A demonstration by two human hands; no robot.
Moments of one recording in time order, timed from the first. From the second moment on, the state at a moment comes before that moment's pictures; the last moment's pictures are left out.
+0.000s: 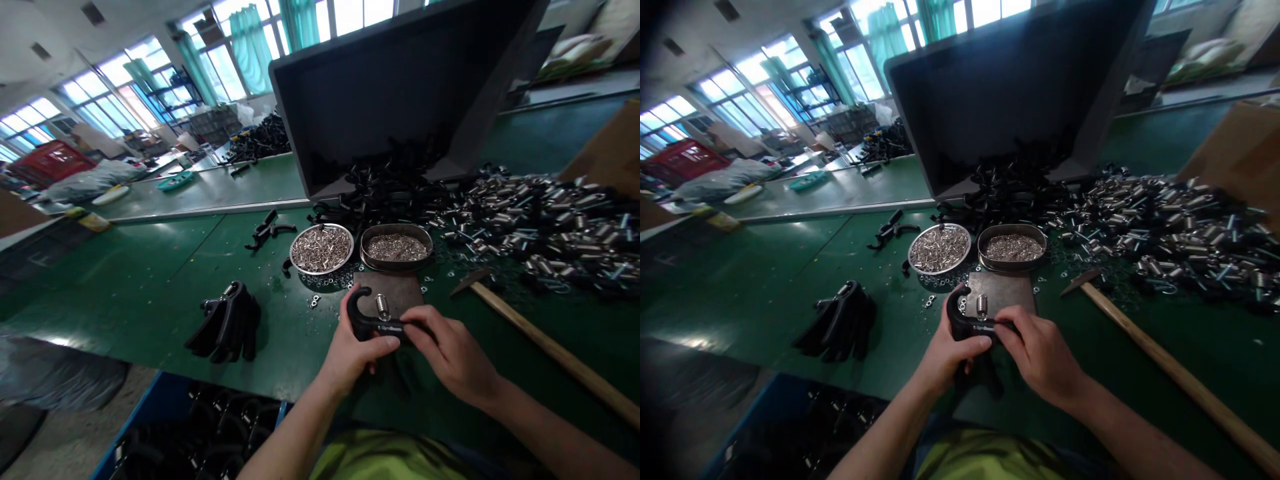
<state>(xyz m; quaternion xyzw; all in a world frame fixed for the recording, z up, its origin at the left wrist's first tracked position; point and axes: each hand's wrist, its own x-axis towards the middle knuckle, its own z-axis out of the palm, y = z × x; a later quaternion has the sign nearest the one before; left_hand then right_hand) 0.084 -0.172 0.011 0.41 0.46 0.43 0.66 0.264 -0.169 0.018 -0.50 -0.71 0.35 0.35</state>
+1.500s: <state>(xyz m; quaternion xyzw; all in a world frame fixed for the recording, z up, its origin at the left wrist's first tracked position) 0.028 -0.004 -0.008 0.72 0.66 0.19 0.07 0.157 0.033 -0.001 -0.50 -0.83 0.13 0.19</state>
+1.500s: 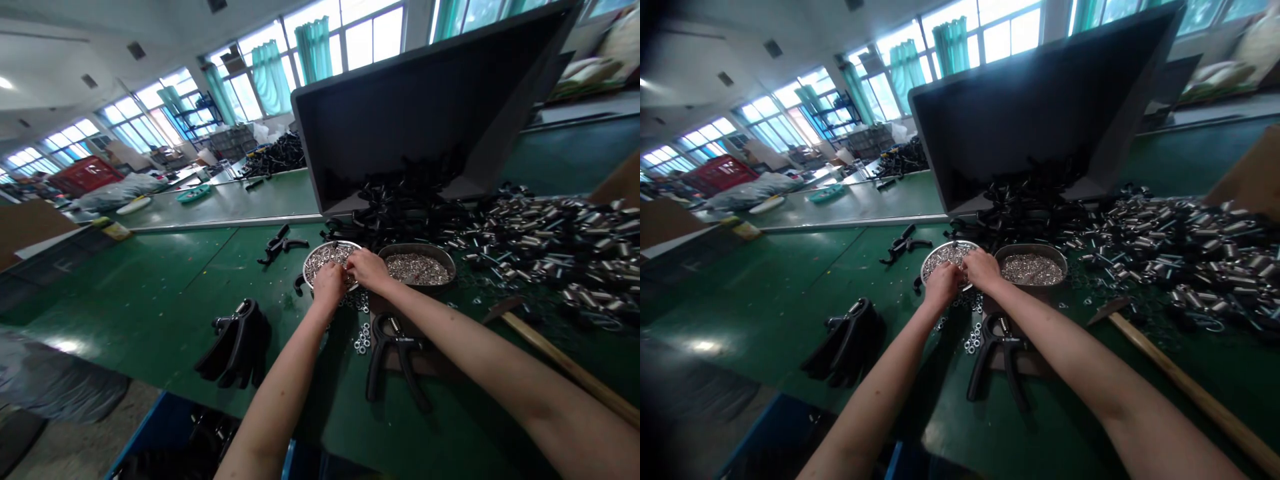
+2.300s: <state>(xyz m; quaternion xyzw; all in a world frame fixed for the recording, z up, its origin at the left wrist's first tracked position) 0.046 -0.107 -0.022 0.52 0.53 0.40 0.54 0.233 -0.063 -0.016 -0.53 -0.80 0.19 0.19</state>
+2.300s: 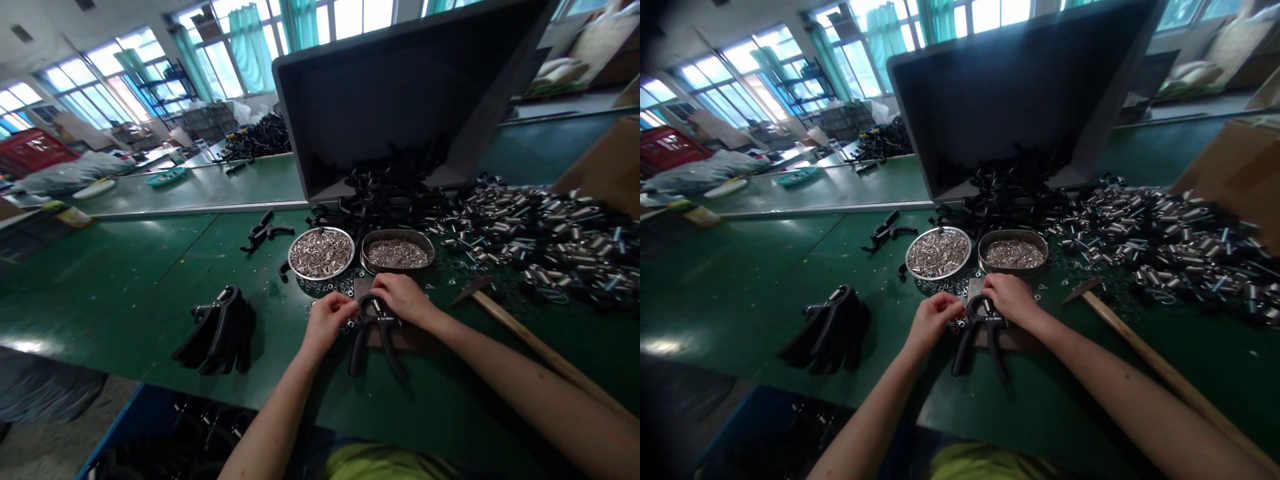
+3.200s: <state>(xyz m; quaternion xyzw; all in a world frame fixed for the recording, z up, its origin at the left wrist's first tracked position) 0.074 -0.114 -0.018 0.88 0.46 0.12 0.03 0.416 -0.176 -0.051 -0.76 -0.65 -0.07 0.04</state>
